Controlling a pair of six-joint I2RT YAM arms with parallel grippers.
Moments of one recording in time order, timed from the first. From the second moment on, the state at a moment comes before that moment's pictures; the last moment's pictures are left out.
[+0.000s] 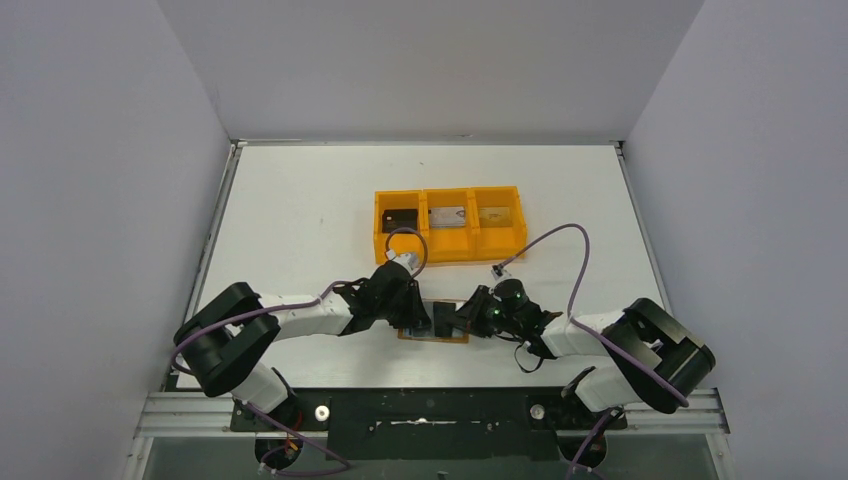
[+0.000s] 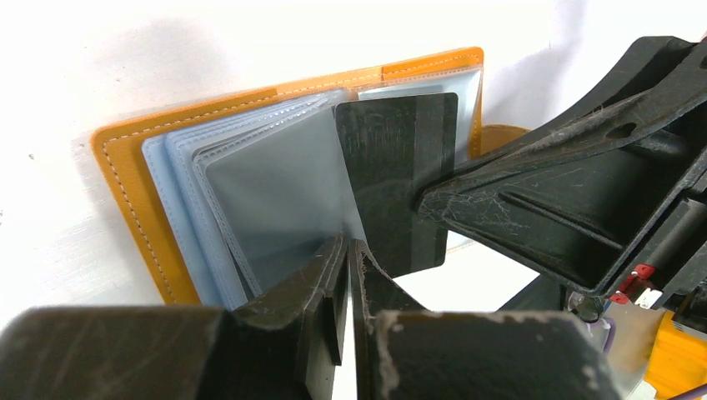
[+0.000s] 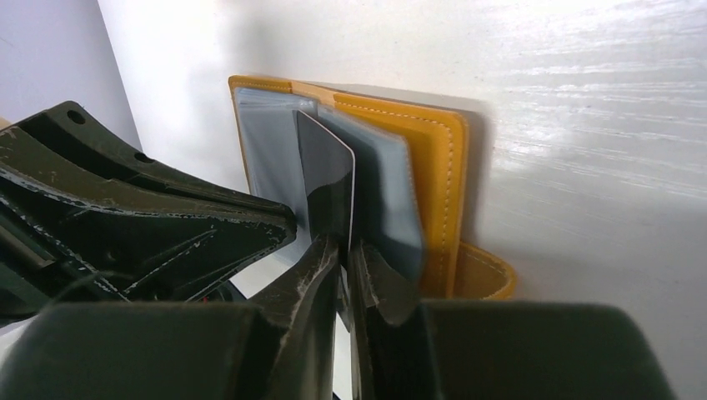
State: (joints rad) left arm -0.88 1.54 0.64 0.08 0.11 -0.86; right arm 0.69 1.39 0.26 0.48 -0.24 1.10
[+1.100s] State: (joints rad) left arm -0.78 1.19 0.57 -0.09 -0.01 -0.85; right arm 0.67 1.18 0.34 0.20 -0.20 0.87
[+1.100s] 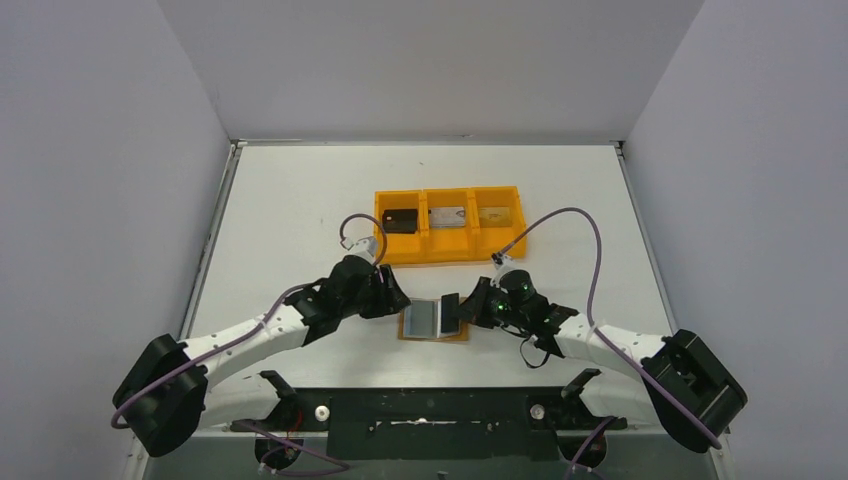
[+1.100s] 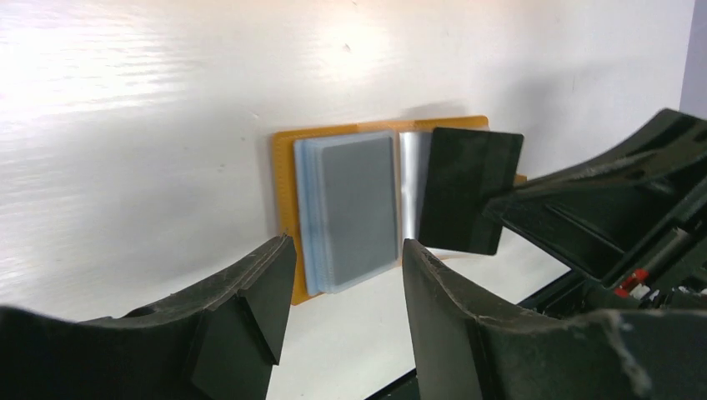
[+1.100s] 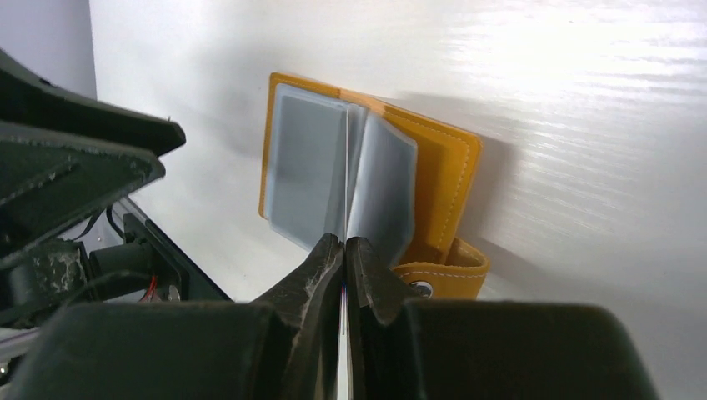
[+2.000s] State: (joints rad) left arm -0.36 0.90 0.63 -0.42 -0.12 -0.70; right arm 0.81 1.13 0.62 0.16 -0.04 0.26
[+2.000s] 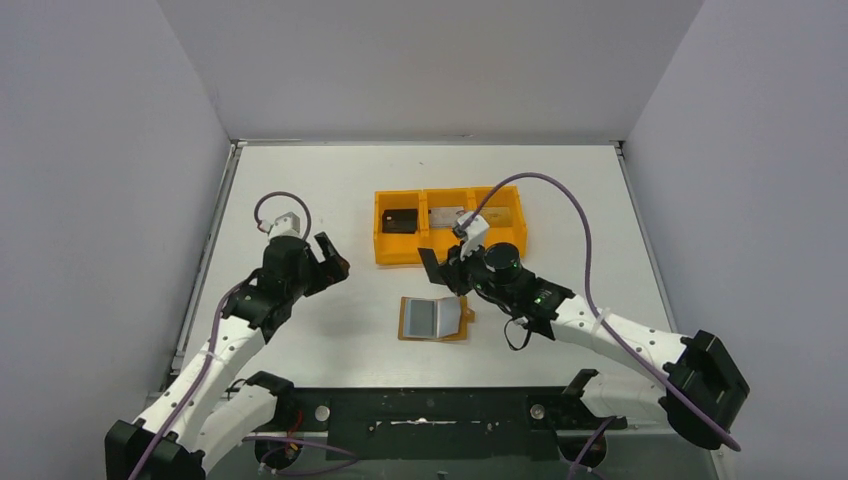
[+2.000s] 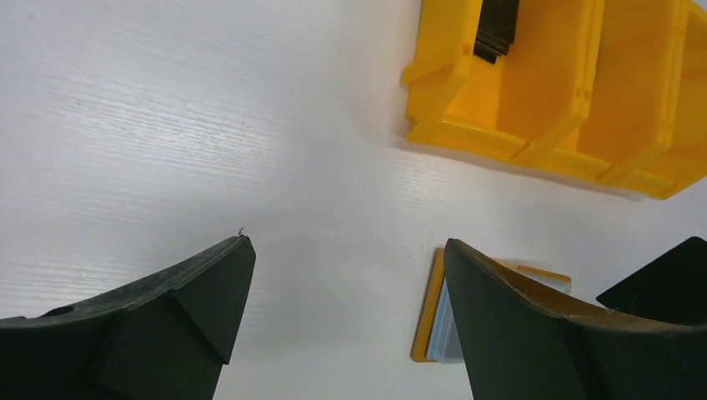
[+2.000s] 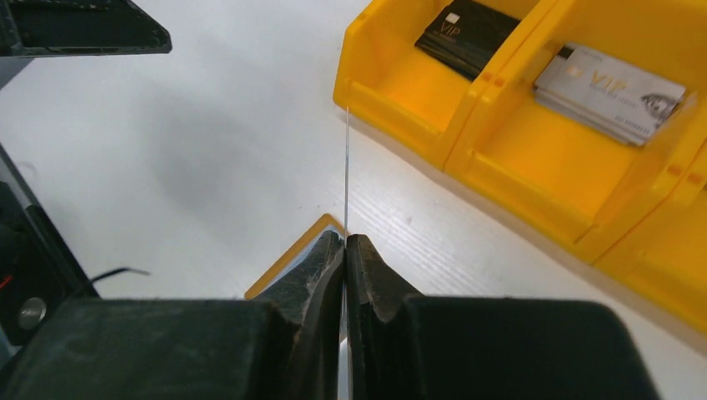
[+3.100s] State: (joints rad) left arm -0.34 0.77 0.64 -0.46 -0.28 -0.51; right arm 0.82 1.93 1.45 -0.11 0.20 -0.57
